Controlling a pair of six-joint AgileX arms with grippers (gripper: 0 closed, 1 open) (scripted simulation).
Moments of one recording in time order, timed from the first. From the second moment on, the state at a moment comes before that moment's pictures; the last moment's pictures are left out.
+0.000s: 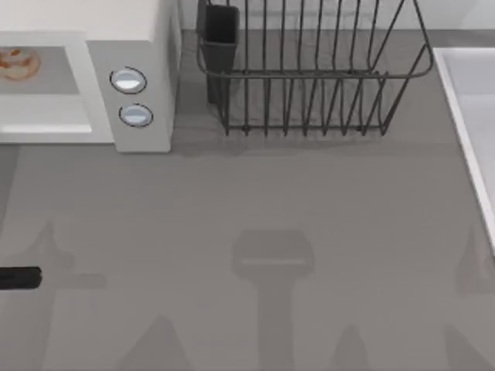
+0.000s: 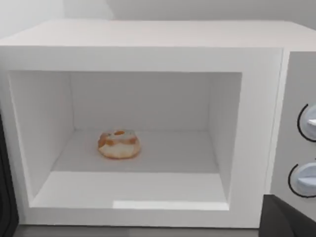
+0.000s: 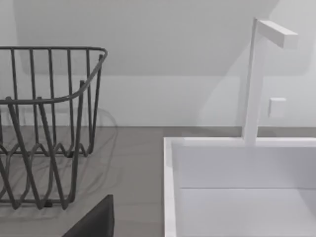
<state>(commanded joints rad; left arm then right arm) -0.12 0.14 -0.04 0.20 -0.12 0.00 0.00 0.00 0.00 0.00 0.00 0.00</state>
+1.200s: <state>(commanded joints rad) -0.40 0.18 0.03 0.15 -0.41 0.00 0.00 0.00 0.00 0.00 0.00 0.00</state>
